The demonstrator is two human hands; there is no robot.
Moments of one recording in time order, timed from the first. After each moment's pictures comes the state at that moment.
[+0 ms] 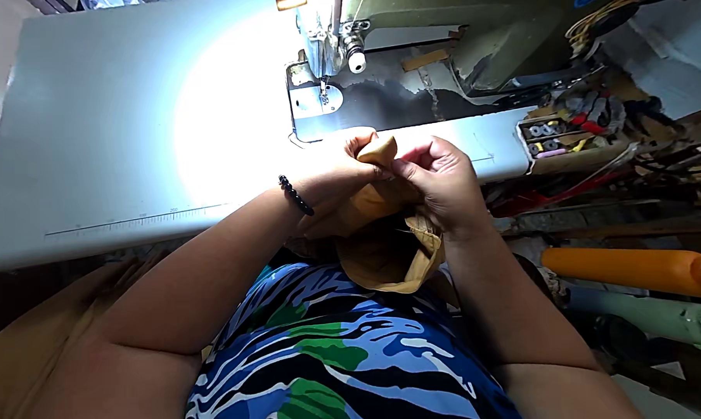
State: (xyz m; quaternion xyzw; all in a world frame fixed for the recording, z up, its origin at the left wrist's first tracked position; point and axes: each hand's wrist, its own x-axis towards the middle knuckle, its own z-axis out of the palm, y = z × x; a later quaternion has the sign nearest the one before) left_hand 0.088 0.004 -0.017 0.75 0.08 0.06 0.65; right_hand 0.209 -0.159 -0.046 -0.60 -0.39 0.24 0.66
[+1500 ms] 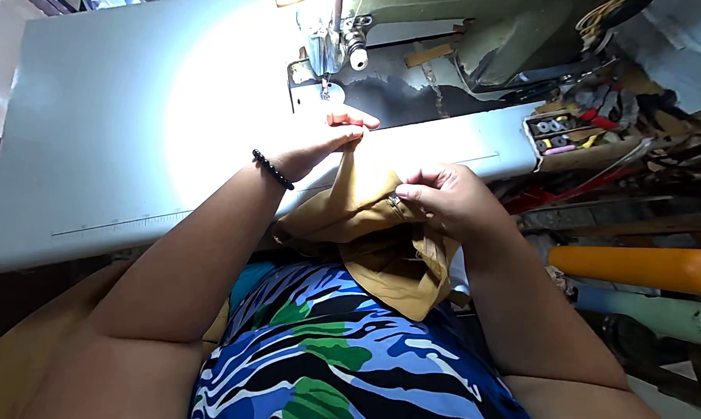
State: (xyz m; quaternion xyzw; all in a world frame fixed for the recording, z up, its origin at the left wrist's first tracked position) left_hand 0.089 0.037 -0.010 0.72 0.13 0.09 0.68; right_hand 0.205 -0.181 -0.024 -0.65 -0.38 0.37 0.54
